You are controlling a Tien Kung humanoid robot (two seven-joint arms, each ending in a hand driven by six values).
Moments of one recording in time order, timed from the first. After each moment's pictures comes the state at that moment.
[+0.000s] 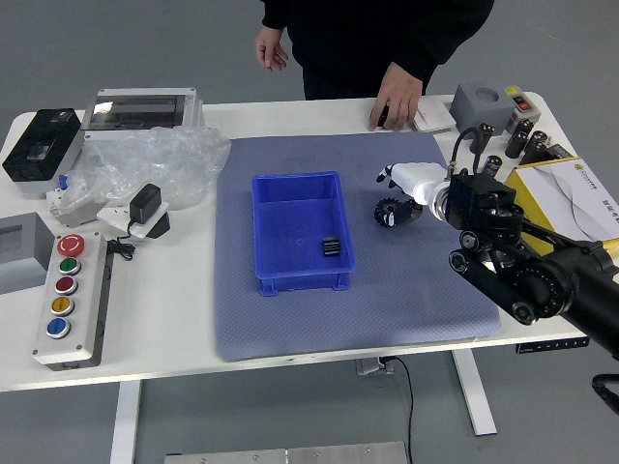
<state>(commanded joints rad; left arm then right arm) -0.01 0.11 -1.39 -0.18 1.15 -0.19 0.21 0.76 -0.27 0.67 1.03 -1.92 0.17 -0.35</state>
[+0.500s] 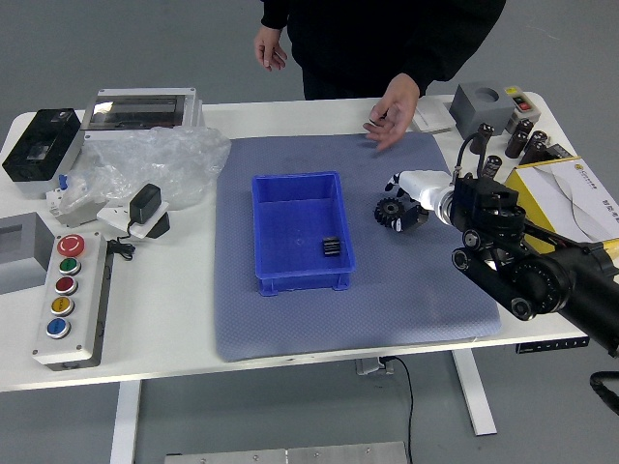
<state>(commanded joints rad) -0.01 0.11 -1.39 -0.18 1.16 -0.19 0.21 0.77 -0.25 0.66 0.92 -1.90 0.18 -0.32</state>
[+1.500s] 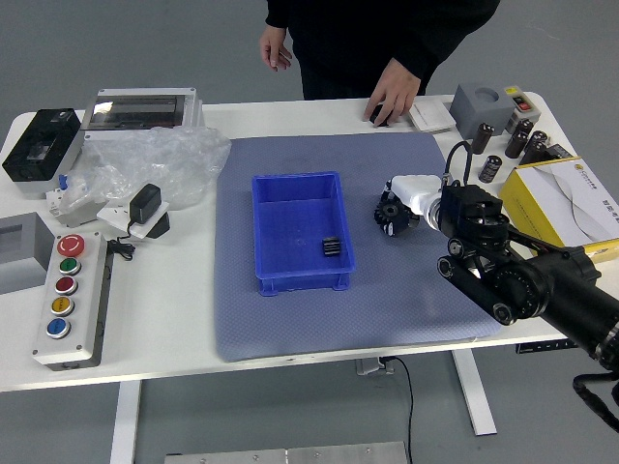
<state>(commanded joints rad) -0.02 0.11 -1.39 -0.18 1.16 -0.19 0.21 0.77 -0.19 0.63 0.86 -1.95 0.11 -0.31</state>
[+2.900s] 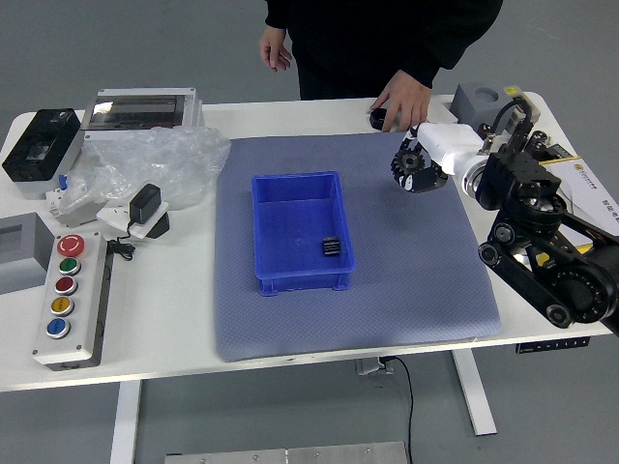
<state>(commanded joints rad) -0.01 0.12 -1.40 -0.18 1.16 -0.19 0.21 0.69 -0.37 0.80 1.31 -2.01 0.11 -0.39</state>
